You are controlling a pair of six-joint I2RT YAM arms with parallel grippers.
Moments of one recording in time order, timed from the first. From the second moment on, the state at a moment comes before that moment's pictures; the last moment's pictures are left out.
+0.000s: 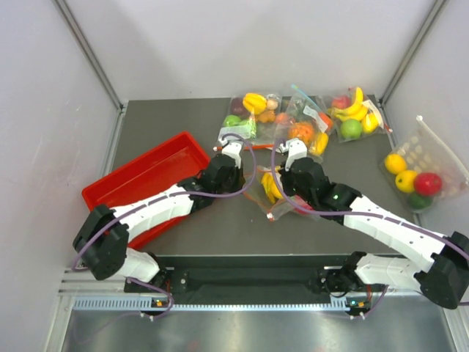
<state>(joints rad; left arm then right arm) -0.78 1.42 0.91 -0.06 -0.16 -0.40 0.81 1.10 0.84 -0.29 0.33 0.22</state>
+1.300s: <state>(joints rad) -1.00 1.46 0.78 0.45 0.12 0.00 0.81 1.01 0.88 -0.36 0.17 0.29</state>
